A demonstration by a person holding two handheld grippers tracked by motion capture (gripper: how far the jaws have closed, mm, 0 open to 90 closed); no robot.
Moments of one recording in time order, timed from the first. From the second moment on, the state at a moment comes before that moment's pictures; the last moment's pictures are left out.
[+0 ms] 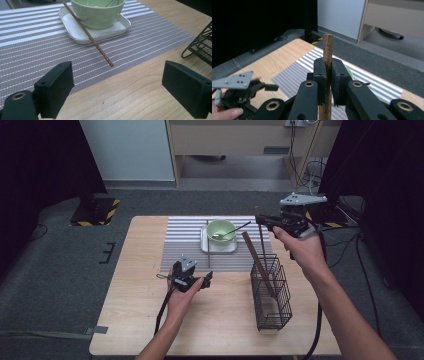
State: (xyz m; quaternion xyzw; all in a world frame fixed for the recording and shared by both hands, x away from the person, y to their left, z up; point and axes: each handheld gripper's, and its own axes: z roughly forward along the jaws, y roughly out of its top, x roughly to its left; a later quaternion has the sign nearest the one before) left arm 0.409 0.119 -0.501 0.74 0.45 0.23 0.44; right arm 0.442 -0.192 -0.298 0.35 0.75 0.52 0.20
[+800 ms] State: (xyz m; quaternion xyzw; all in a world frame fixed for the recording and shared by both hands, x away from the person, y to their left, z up) left arm 0.407 0.119 -0.496 0.73 0.45 0.22 0.47; right arm 0.442 -0.165 -0.250 0.32 0.74 0.55 0.21
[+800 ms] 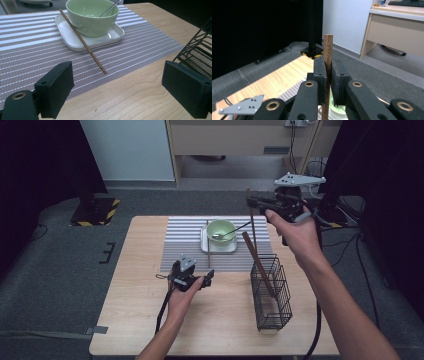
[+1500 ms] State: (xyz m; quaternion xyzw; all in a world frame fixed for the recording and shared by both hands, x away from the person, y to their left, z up) left arm 0.400 0.109 -0.484 0.73 0.43 0.21 0.49; right arm 0.465 -0.132 -0.295 0.35 0.70 0.59 0.20
